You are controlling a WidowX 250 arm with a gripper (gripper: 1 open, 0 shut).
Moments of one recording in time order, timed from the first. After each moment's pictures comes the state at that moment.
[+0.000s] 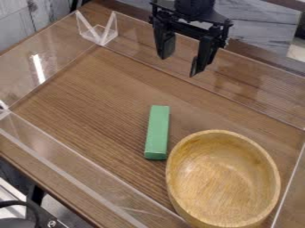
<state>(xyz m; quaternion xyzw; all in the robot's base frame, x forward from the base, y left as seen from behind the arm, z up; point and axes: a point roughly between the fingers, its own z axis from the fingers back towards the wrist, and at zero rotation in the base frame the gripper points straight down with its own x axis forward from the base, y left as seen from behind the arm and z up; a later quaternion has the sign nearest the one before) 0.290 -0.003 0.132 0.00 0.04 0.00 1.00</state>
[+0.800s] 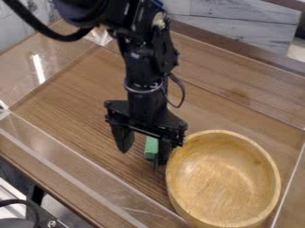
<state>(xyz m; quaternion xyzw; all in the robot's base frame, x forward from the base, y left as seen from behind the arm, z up) 0.202 -0.015 0.047 -0.02 0.02 0.07 1.00</state>
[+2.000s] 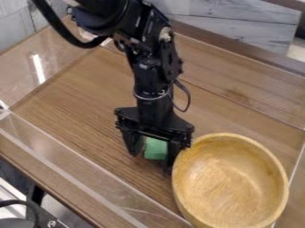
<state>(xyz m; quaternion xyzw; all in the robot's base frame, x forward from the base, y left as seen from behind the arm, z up) 0.215 -0.016 0.028 -0.03 0.03 0.08 1.00</state>
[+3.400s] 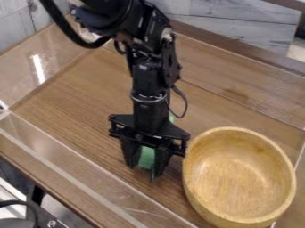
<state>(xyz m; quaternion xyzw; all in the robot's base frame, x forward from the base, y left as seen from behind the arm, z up) 0.194 -0.019 0.030 -0.03 0.10 0.08 0.99</state>
